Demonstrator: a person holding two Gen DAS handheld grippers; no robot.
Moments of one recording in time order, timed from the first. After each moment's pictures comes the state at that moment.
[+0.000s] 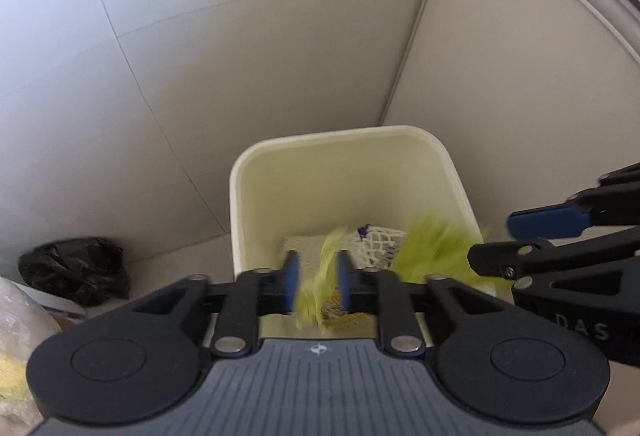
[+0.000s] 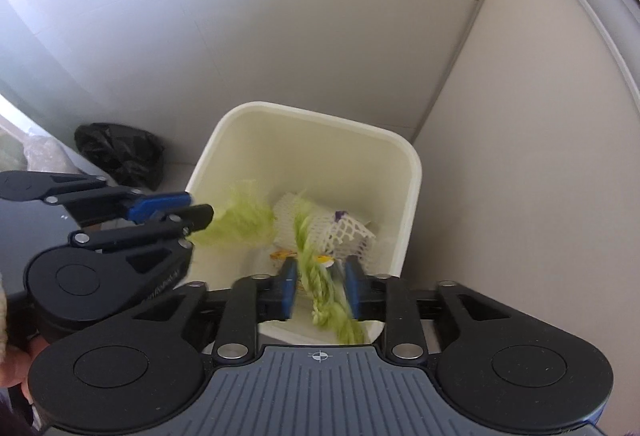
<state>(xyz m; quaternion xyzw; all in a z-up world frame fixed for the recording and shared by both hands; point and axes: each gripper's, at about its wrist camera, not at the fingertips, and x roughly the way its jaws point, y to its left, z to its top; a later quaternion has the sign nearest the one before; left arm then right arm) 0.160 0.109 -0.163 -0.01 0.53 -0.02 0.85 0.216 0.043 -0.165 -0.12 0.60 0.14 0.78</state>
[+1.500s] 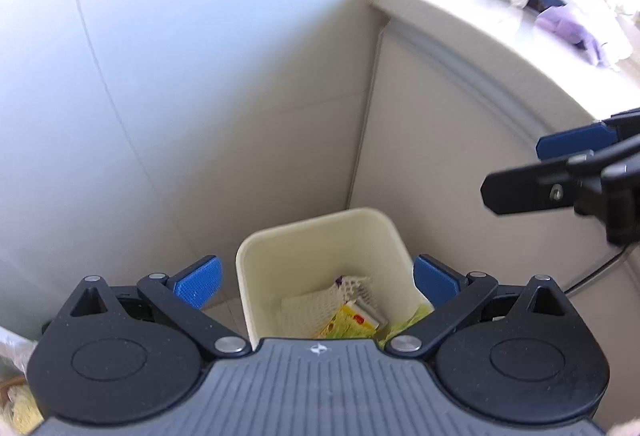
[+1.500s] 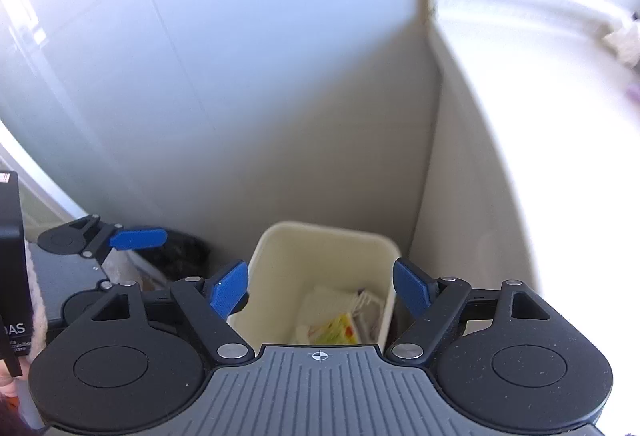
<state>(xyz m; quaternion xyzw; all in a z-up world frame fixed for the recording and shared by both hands) 0.123 0.091 -0.058 0.02 0.44 -0.06 0.90 0.190 -0.010 -0.026 -0.04 0.46 0.17 0.87</state>
